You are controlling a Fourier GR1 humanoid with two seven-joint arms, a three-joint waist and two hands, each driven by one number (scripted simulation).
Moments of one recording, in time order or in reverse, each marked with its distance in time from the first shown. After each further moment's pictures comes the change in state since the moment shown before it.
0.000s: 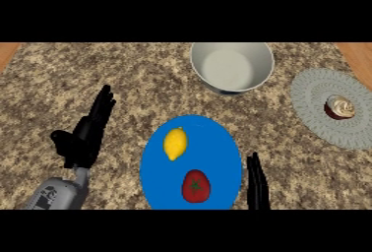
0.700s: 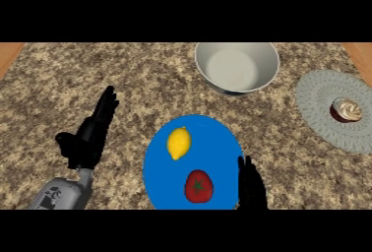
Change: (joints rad) left arm 0.002 -0.022 -0.003 0.005 -0.020 -0.009 -0.012; right arm -0.123 -0.098 0.068 -0.007 0.091 0.317 0.468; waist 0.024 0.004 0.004
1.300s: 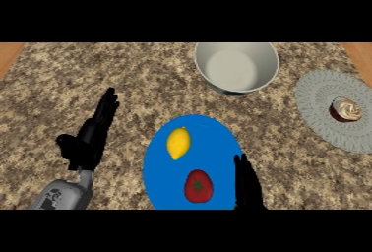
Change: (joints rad) left arm 0.013 -0.011 0.004 -0.004 -0.011 -0.010 0.001; right arm -0.033 -0.016 0.021 0.002 -0.053 -0.060 -0.026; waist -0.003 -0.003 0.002
